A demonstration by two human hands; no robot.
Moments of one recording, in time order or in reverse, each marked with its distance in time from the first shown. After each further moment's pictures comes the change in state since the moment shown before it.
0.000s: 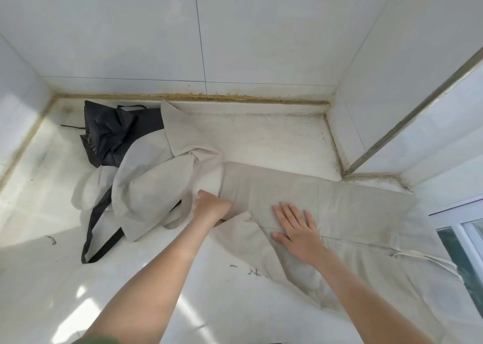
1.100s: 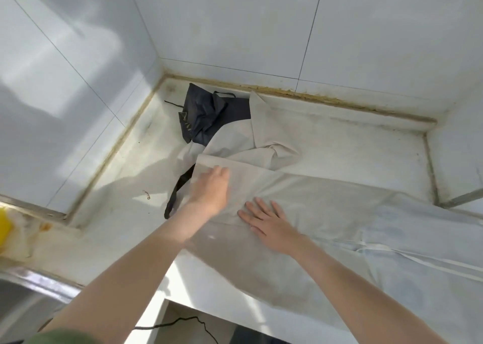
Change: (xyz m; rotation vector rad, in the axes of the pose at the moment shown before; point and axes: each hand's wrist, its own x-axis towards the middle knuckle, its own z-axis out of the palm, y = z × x) left_hand -0.005 -0.084 -0.145 0.830 0.374 0.529; right_hand 0.065 -0.183 0.001 -0.028 -0.101 -0.636
